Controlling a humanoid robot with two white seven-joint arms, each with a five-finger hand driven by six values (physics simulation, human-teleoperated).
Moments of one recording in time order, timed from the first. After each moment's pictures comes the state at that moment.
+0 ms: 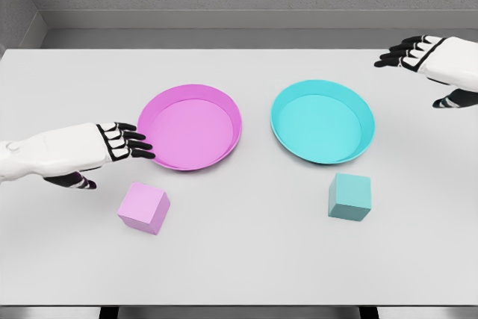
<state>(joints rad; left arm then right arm) -0.53 1.19 -0.82 -1.76 -0.34 -0.61 -0.14 -0.46 -0.95 0.21 -1.59 0.33 -0.61 0.61</state>
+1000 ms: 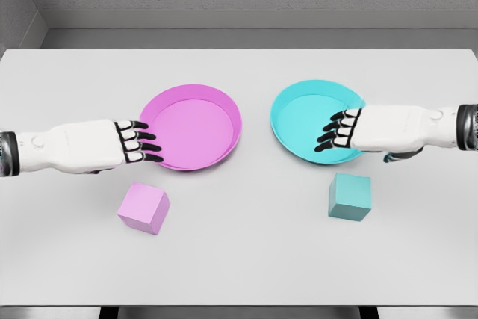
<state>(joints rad) -0.69 1.14 -0.94 -1.76 -0.63 -0.61 -0.16 -0.70 -1.04 0.77 -1.75 0.34 -0.61 0.61</state>
